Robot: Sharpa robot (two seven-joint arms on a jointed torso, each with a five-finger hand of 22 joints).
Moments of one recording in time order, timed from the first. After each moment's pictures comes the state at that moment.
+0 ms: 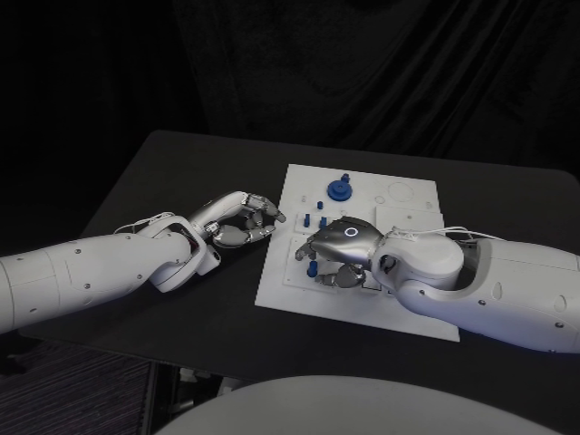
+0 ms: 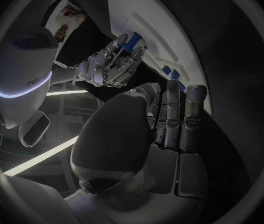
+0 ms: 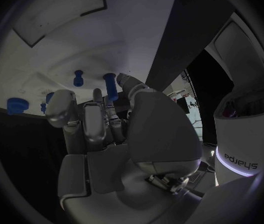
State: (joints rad) left arm 1.09 -0.87 -0.21 1.37 -0.93 -0.46 0.59; left_hand 1.60 -0.11 0.37 0.18 0.36 0.91 0.08 0.07 0.30 0.69 0.11 0.47 0.34 0.96 0.03 0.97 0.53 0.13 1.09 0.14 0.87 1.31; right arm 1.19 -0.64 -0.25 1.62 -1.85 -0.22 -0.09; right_hand 1.37 -0.18 0.32 0.11 0.28 0.72 0.10 0.07 0.35 0.77 0.12 0.42 0.36 1.39 0.04 1.38 1.13 0.09 1.34 0.14 1.09 1.31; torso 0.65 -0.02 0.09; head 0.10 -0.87
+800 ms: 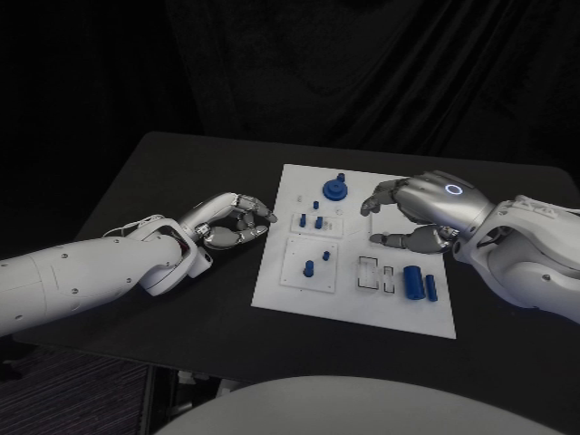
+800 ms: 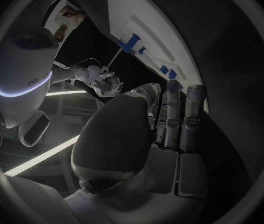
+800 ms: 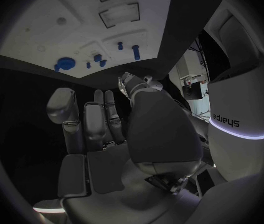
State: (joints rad) left arm 1.09 -0.89 -0.21 1.38 -0.93 -0.46 0.59; left_hand 1.60 -0.11 0.37 0.18 0.36 0.91 0.08 0.07 0.29 0.69 0.12 0.47 0.33 0.96 0.03 0.97 0.53 0.13 1.09 0.14 0.87 1.31; right arm 1.34 -1.06 -0.24 1.88 -1.76 -0.41 -0.09; right_hand 1.37 -0.19 0.22 0.23 0.28 0.72 0.13 0.28 0.50 0.60 0.11 0.70 0.53 1.36 0.03 1.36 1.09 0.10 1.31 0.13 1.02 1.31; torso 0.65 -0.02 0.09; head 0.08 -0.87
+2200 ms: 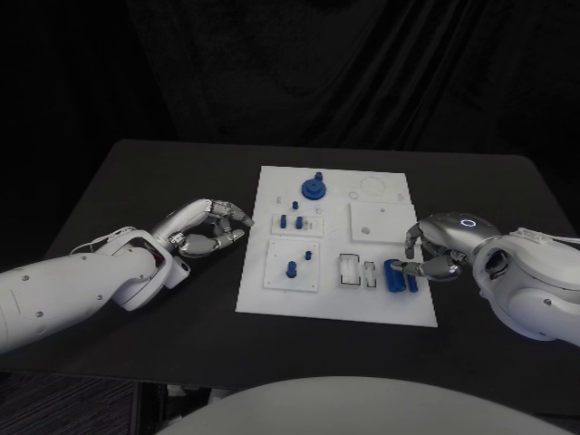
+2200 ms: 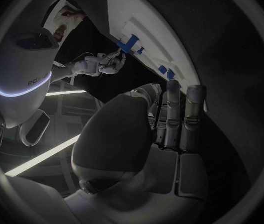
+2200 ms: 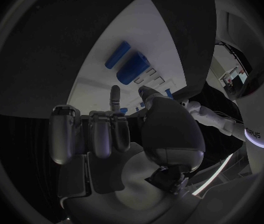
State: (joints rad) left arm 1.09 -0.90 -0.21 1.38 -0.93 -0.46 0.59; left_hand 1.60 -0.10 0.38 0.18 0.37 0.91 0.08 0.07 0.29 0.69 0.12 0.47 0.33 0.96 0.03 0.97 0.53 0.13 1.09 0.14 0.87 1.31; right arm 1.20 -1.18 -0.25 1.92 -1.72 -0.23 -0.50; right_hand 1.03 -0.17 0.22 0.29 0.29 0.85 0.06 0.50 0.59 1.46 -0.02 1.57 1.31 1.47 -0.08 1.56 1.31 0.04 1.46 0.04 1.45 1.31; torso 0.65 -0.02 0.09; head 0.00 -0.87
